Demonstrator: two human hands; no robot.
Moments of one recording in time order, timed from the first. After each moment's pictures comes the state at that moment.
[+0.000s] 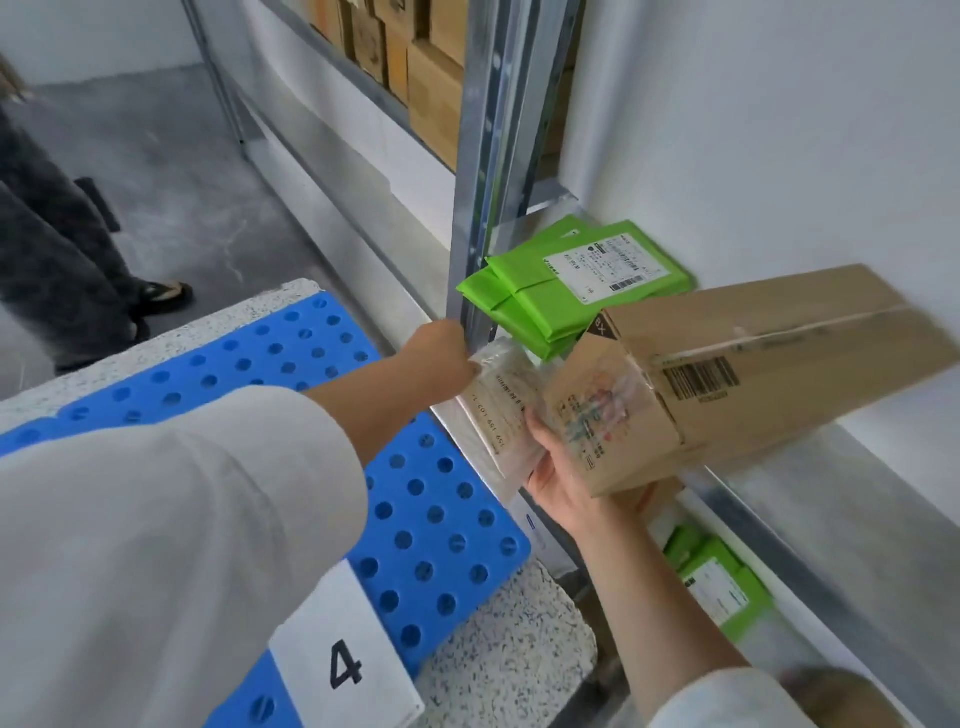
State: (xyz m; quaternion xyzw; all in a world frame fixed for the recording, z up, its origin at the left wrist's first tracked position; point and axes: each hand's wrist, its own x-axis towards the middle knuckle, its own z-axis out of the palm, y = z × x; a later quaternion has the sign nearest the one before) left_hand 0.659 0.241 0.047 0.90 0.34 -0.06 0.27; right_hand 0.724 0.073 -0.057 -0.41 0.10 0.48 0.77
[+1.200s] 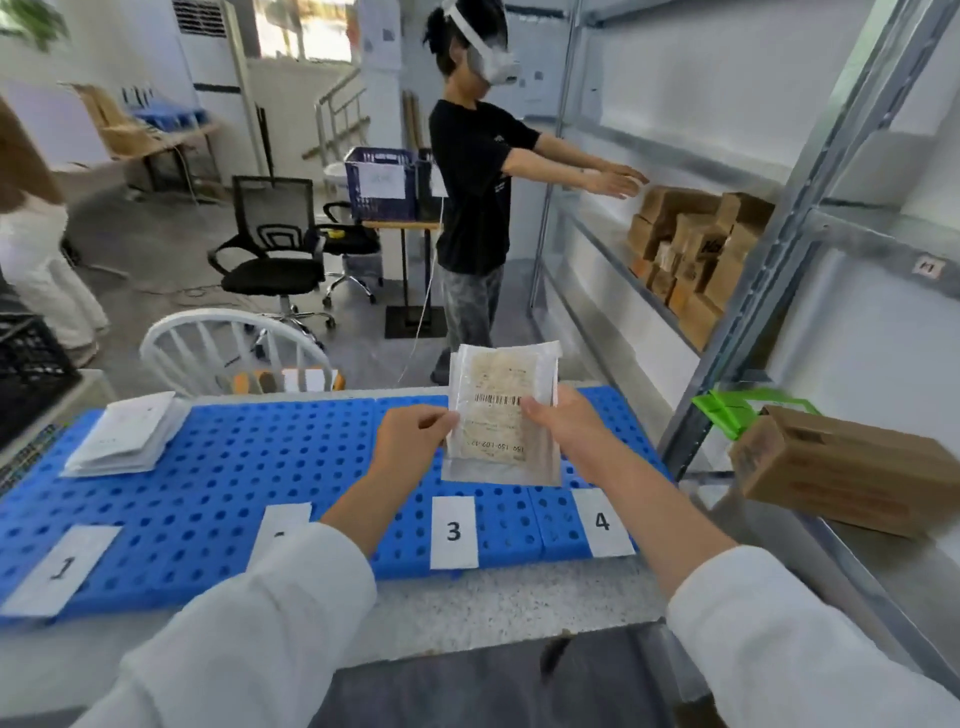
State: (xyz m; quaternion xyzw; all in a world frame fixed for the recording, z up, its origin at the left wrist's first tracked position) left_hand 0.140 0.042 0.240 0.62 0.54 0.39 0.41; right_hand 0.336 0.022 0.261 -0.62 -0.46 0.44 0.46
